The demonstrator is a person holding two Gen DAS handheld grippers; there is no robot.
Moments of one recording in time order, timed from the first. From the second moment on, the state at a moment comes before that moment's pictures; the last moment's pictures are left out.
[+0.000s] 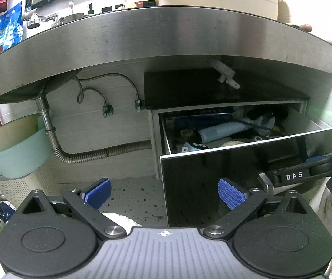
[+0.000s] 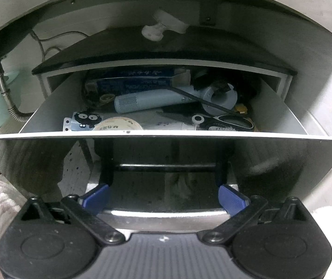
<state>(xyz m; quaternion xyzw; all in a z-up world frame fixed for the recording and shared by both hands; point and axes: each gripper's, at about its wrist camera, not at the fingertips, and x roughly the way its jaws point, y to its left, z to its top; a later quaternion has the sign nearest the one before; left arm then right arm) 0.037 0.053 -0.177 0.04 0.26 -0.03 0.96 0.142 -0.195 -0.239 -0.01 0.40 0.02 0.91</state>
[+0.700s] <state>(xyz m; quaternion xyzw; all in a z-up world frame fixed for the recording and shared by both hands) 0.042 0.056 -0.178 0.03 0.27 -0.03 0.96 0.140 -0.198 -0.238 -0.01 0.40 0.02 0.91</state>
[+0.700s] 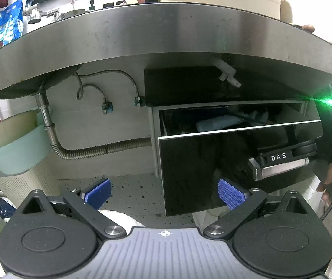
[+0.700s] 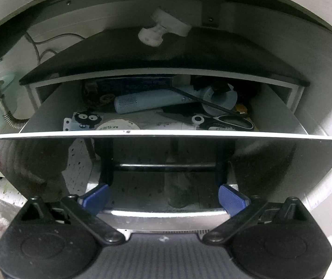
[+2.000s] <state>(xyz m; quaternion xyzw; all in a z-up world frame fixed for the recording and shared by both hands) 0.043 0.050 -0.181 0.04 0.27 -0.04 0.96 0.144 -0.196 -0.240 -0.01 0.40 0.02 0.92</state>
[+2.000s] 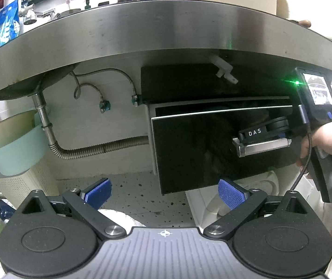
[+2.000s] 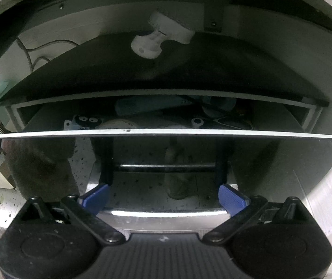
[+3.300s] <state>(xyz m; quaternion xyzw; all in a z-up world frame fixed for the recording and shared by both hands) 0.044 0.046 -0.185 0.04 0.29 -0.04 0.96 0.157 -0.195 -0.242 -0.01 0.40 0.02 0.92</state>
